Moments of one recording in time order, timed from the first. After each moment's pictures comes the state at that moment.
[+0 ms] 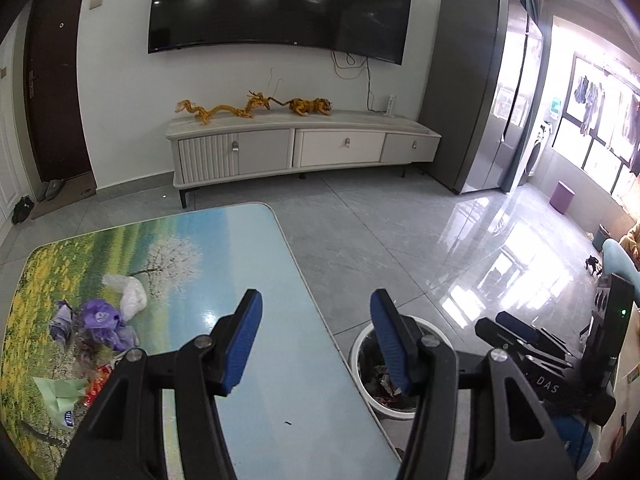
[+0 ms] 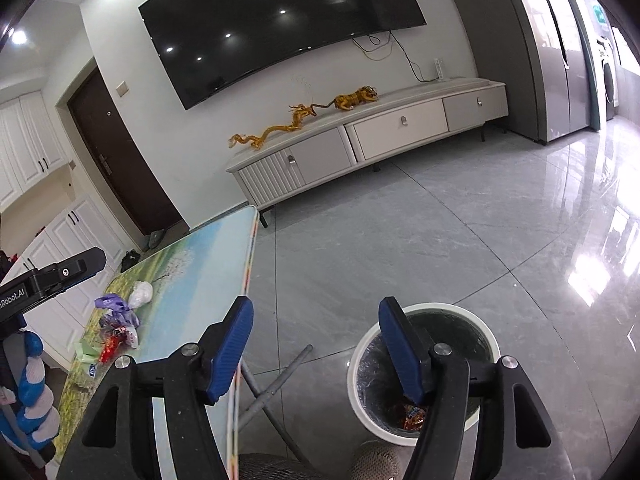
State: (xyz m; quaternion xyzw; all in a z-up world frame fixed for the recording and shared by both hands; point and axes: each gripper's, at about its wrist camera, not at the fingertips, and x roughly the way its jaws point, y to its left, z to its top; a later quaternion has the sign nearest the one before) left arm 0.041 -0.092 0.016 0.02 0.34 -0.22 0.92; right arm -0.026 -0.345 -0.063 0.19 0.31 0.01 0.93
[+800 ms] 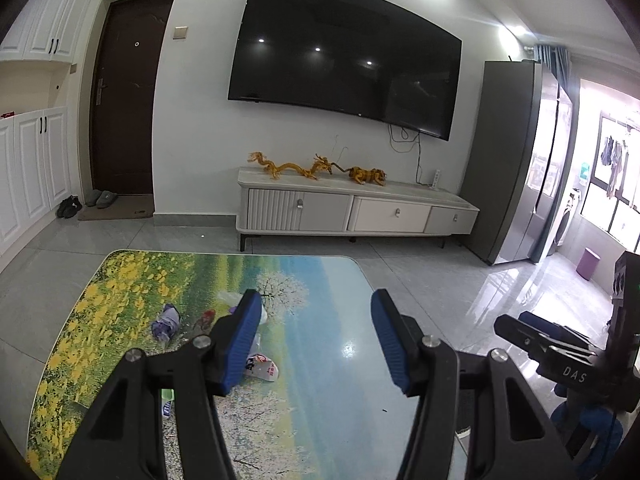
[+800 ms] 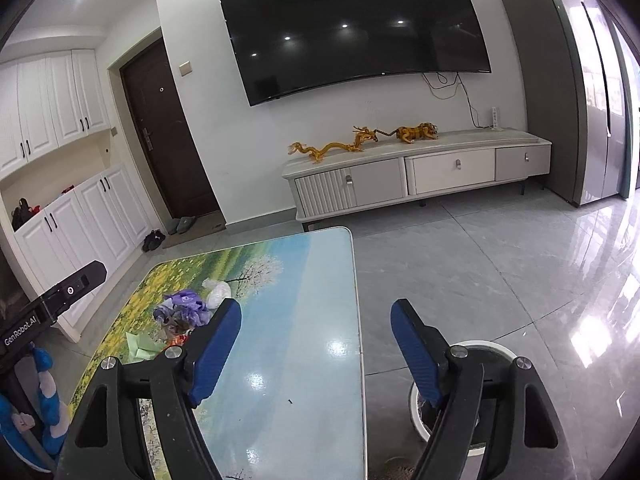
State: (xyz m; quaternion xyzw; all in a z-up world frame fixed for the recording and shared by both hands) left arm -0.012 0.062 0.044 -0.05 0.23 -0.14 0.96; right arm -0.024 -0.216 0.000 0.10 0.28 0.06 0.95
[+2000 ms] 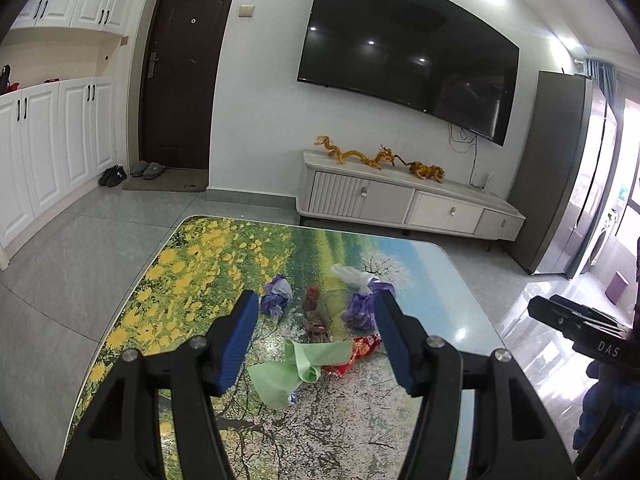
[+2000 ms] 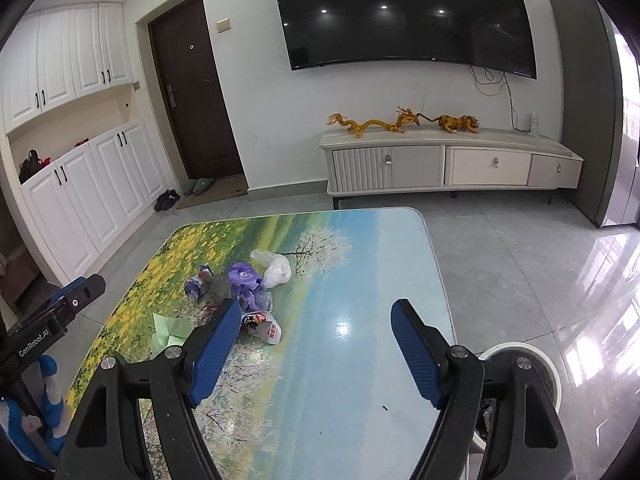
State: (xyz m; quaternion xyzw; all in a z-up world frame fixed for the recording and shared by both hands) left arm 0.003 0.191 -0.008 -0.07 0.26 -0.06 0.96; right arm 0.011 -0.103 -0.021 0.05 0.32 0.10 0.94
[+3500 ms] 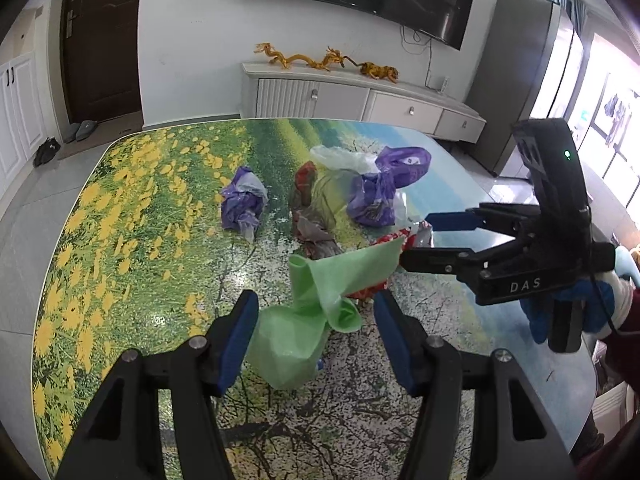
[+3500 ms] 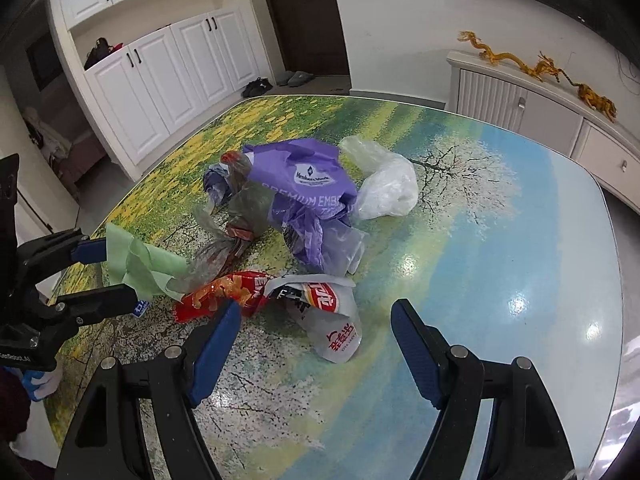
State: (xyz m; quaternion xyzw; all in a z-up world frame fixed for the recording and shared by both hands) left arm 0.069 0.193 -0.110 -0.01 0.40 -0.19 0.90; right arm 0.126 -0.024 -0.144 -0.05 0.45 0.30 0.84
